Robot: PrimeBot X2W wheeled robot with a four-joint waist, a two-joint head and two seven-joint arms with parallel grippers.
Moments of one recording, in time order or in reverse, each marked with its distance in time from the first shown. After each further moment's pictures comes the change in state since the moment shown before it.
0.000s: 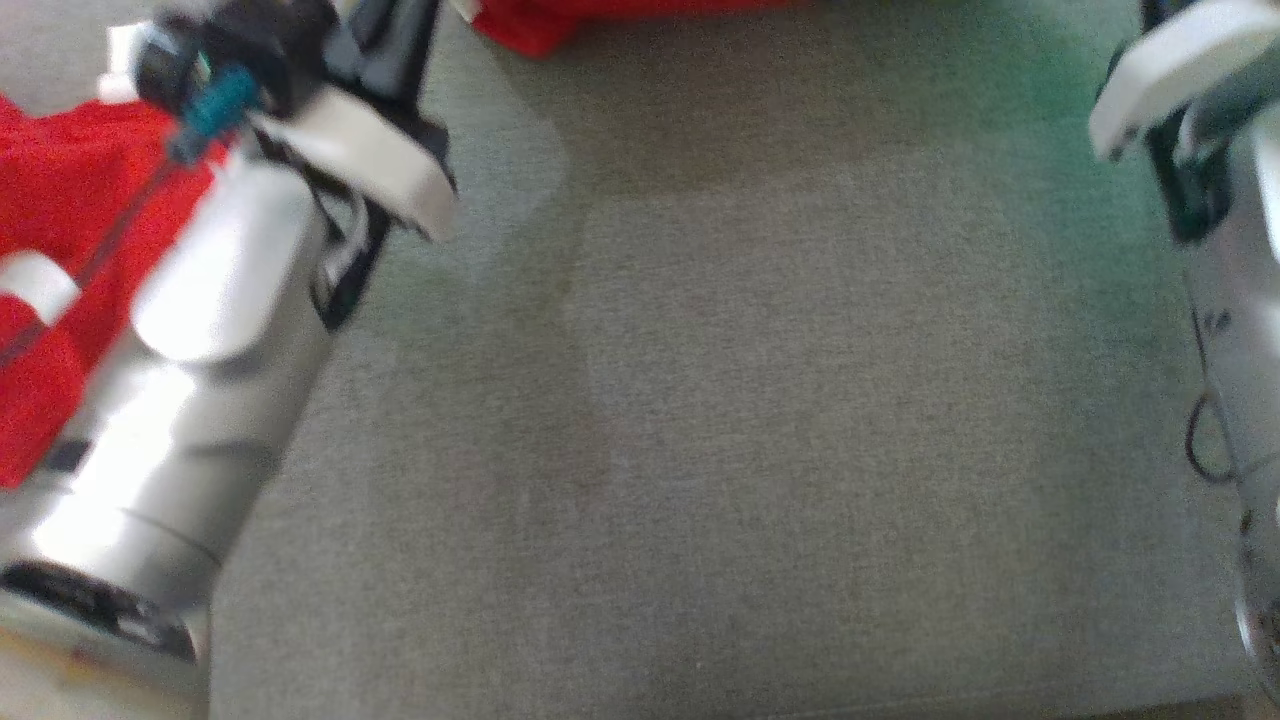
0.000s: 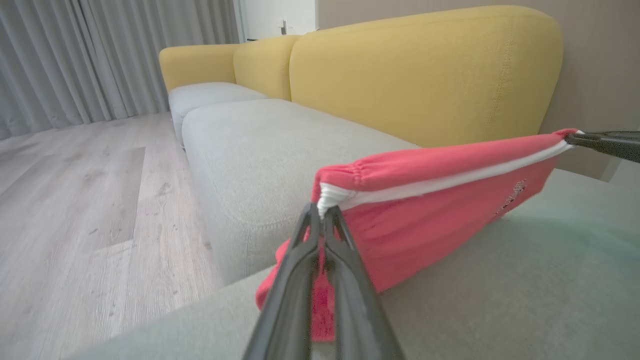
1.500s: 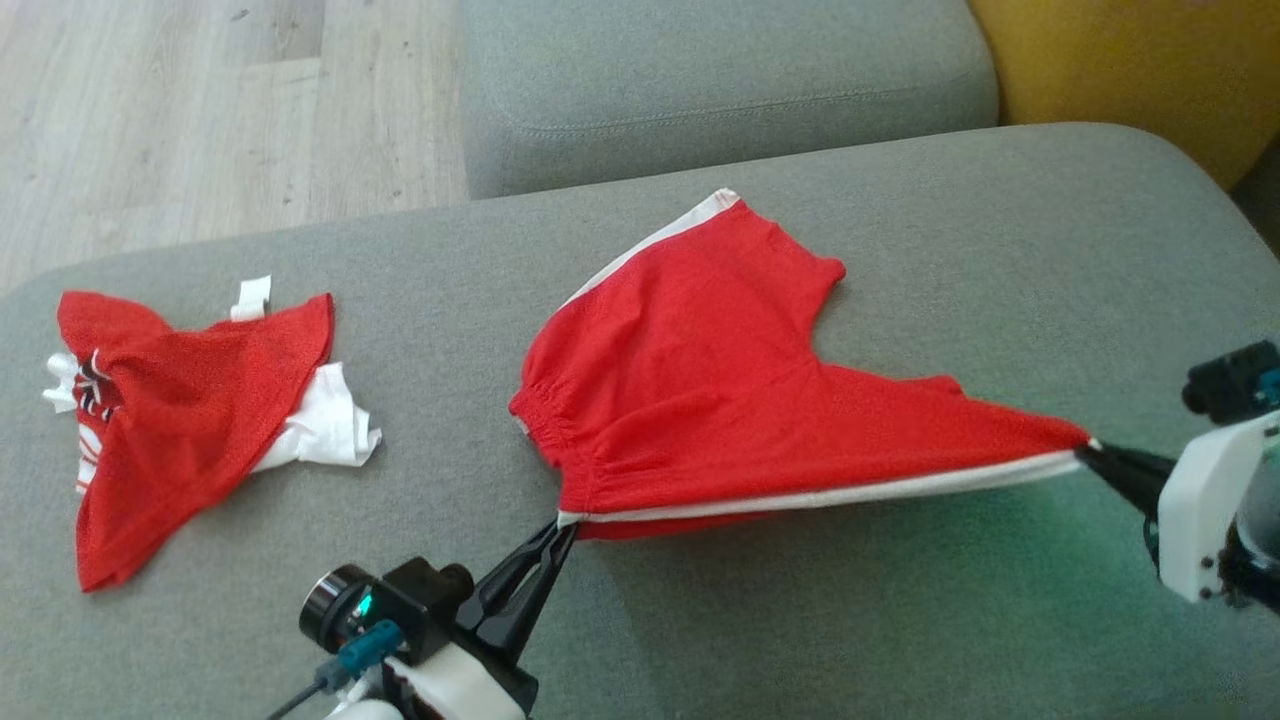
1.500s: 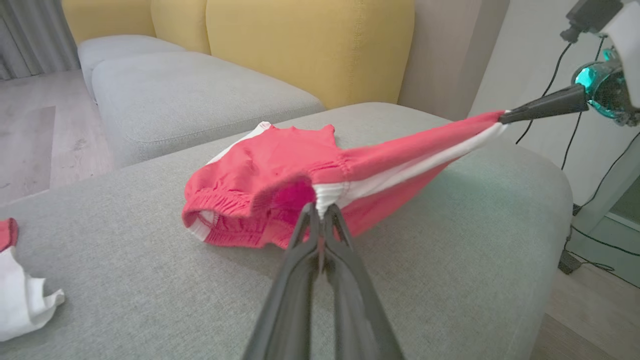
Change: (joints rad) left arm 0.822 0.212 -0.212 -0.628 -0.072 0.195 0.109; right arm 0.688 -0.593 0.637 -0.643 0.901 0.000 0.498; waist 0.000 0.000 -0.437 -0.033
